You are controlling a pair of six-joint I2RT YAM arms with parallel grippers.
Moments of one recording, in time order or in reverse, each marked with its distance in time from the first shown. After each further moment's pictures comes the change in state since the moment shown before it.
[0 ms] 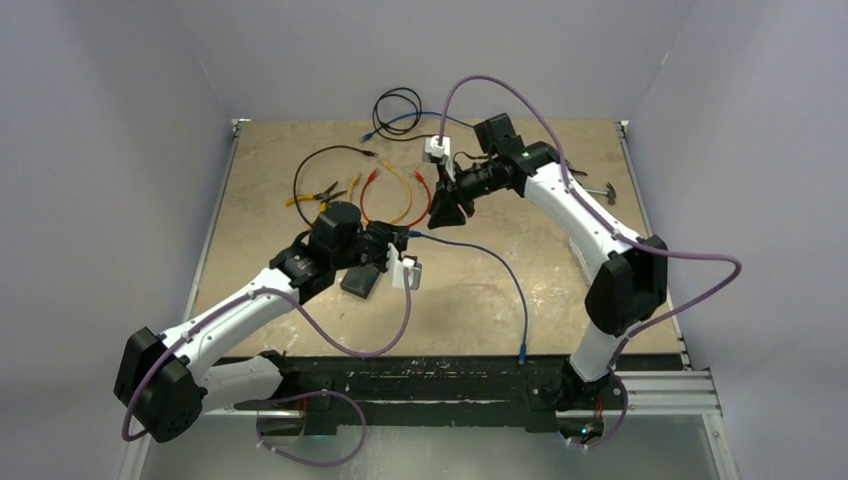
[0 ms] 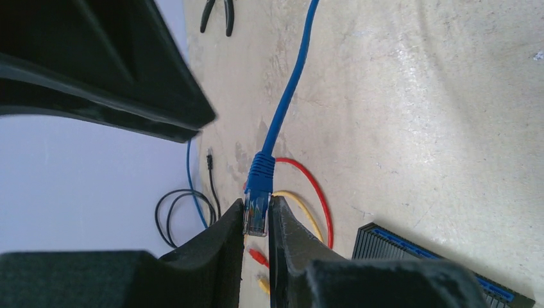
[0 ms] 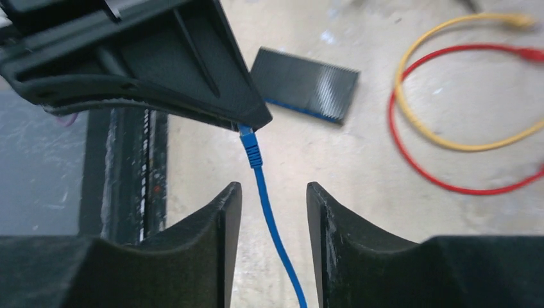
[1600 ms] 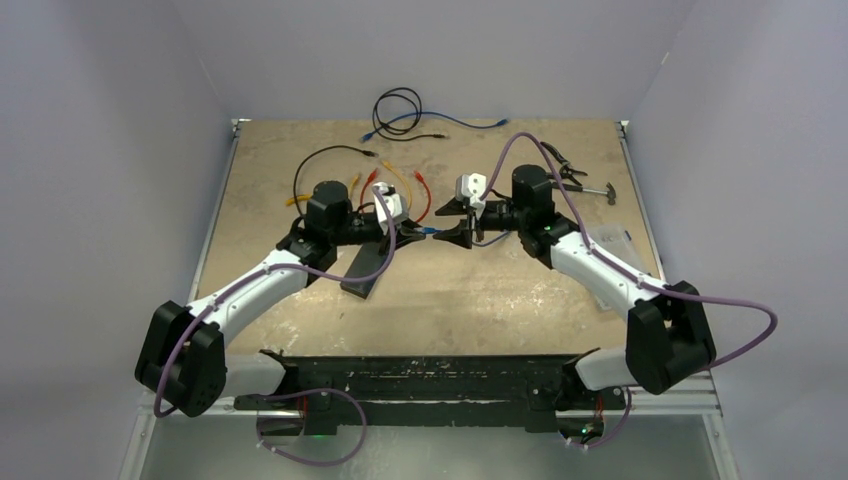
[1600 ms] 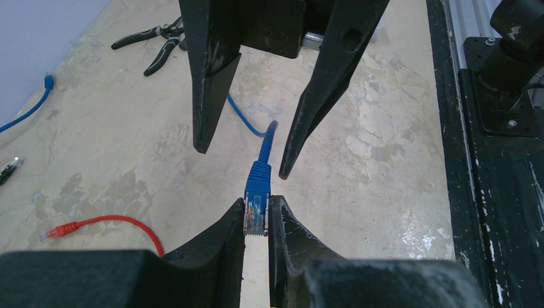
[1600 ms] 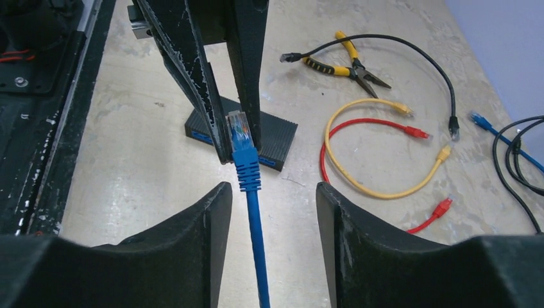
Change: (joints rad) left arm 0.154 0.148 0.012 0.348 0.398 -0.970; right arm -0.032 -0.378 -0.727 1.039 0.008 0.167
